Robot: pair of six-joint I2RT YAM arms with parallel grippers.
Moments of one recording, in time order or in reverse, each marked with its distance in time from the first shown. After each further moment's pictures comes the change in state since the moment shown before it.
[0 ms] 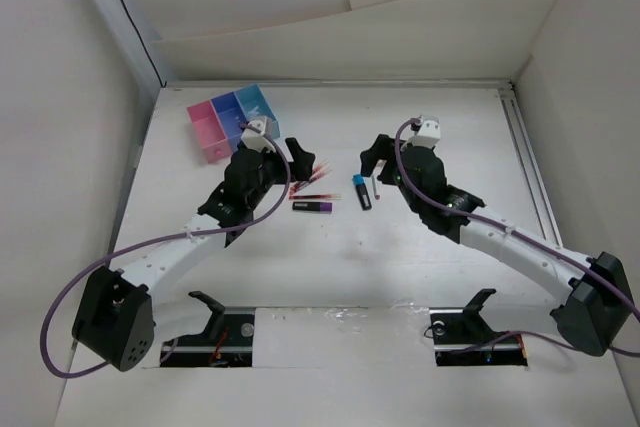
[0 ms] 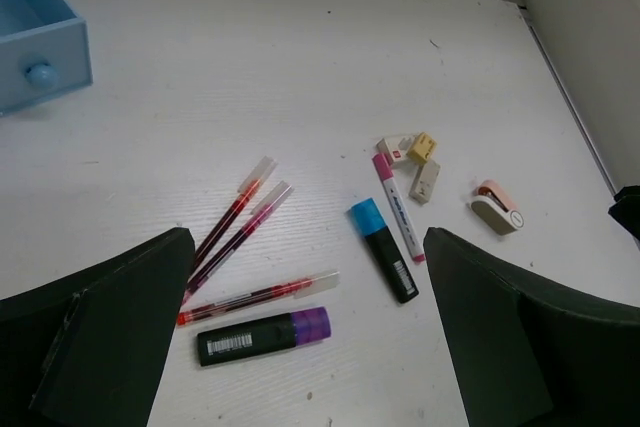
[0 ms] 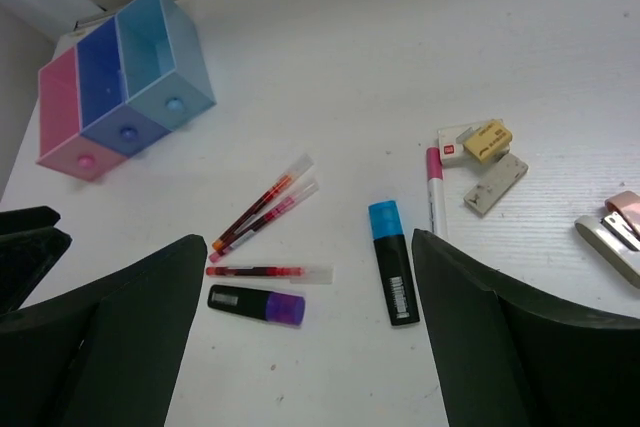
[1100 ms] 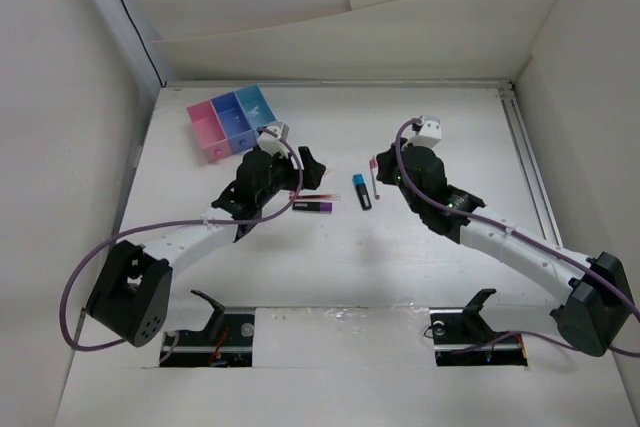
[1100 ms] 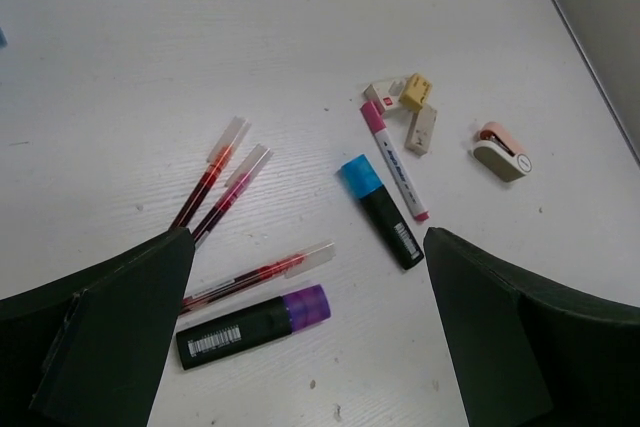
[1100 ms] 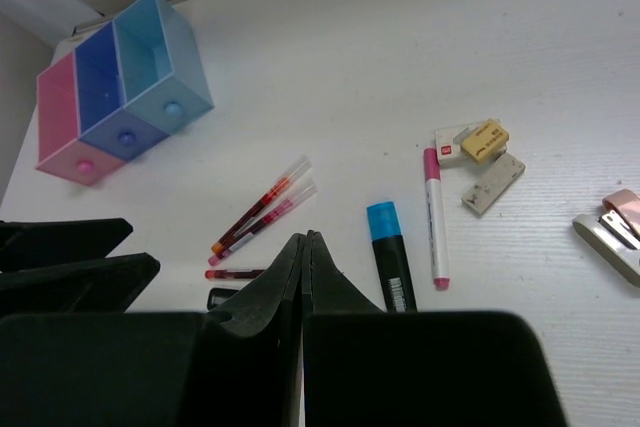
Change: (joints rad) left arm -0.001 0.128 -0.027 0.093 0.124 0.034; right arm -0.001 -0.002 -0.003 0.000 0.005 0.007
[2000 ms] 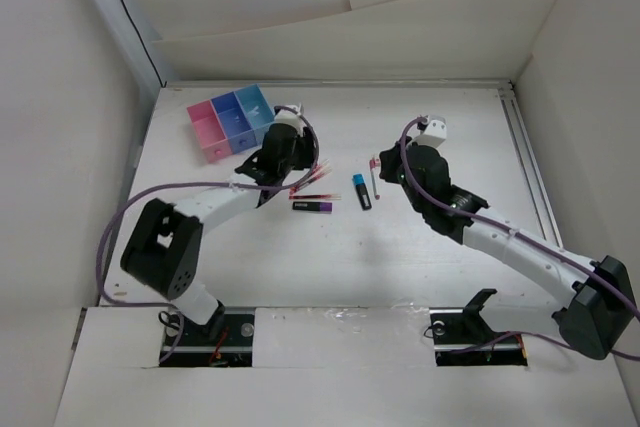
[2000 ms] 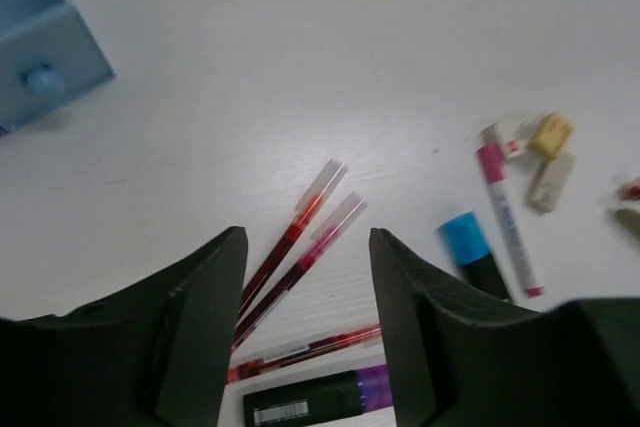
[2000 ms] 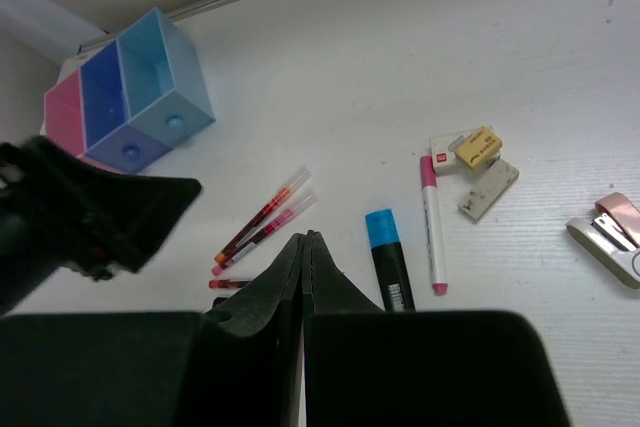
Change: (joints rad) left arm -0.006 0.241 0.289 -0.163 -0.193 0.080; right arm -0.013 -0.017 -0.002 0.000 0.012 0.010
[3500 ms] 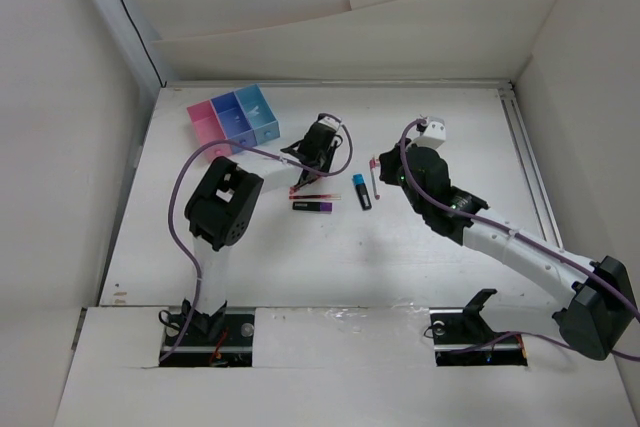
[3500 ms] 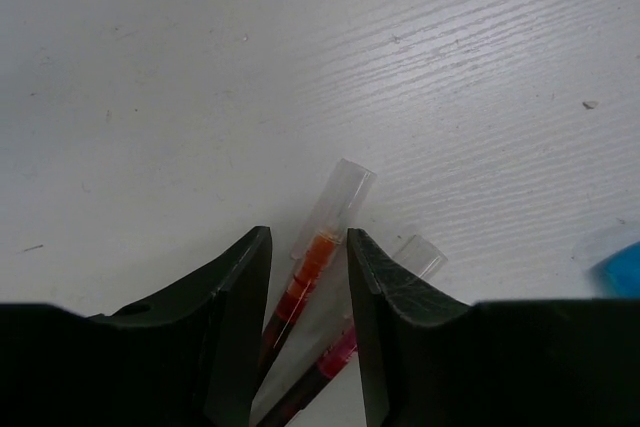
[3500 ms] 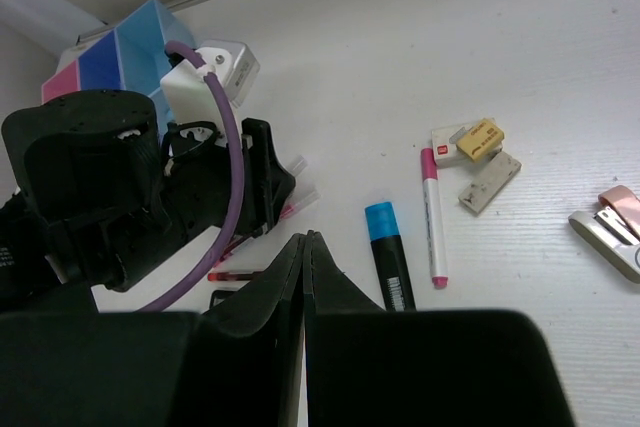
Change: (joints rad) left arm -0.061 0.523 0.366 -0.222 -0.094 0.220; right arm 0.000 -0.006 -0.013 0.000 -0.013 0.006
